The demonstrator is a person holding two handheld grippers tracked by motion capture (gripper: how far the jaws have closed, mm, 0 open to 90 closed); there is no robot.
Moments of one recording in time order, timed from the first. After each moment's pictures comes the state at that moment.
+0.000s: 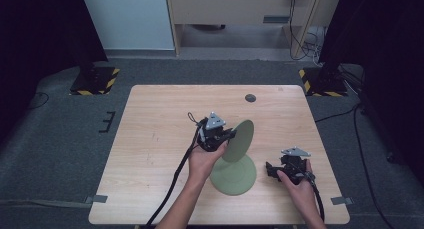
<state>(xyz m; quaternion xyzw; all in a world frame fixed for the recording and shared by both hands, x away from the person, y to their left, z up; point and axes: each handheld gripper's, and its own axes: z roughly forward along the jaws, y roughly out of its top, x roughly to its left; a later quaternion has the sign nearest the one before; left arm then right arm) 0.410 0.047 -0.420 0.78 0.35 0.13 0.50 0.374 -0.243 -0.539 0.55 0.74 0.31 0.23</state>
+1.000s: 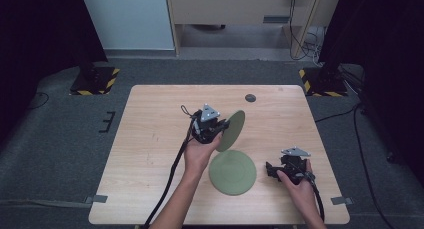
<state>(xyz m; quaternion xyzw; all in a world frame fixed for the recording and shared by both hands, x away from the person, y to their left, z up) 0.422 0.060 -0.404 0.77 0.36 0.17 0.49 0.374 -0.243 -0.539 0.55 0.74 0.31 0.23</state>
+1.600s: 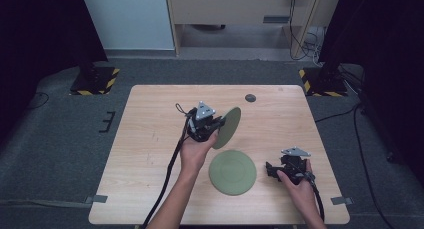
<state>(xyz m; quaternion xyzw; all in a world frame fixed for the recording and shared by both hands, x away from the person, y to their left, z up) 0.421 0.074 -0.395 0.77 0.37 0.19 0.49 0.374 -0.243 -0.539 0.55 0.74 0.31 0.23</state>
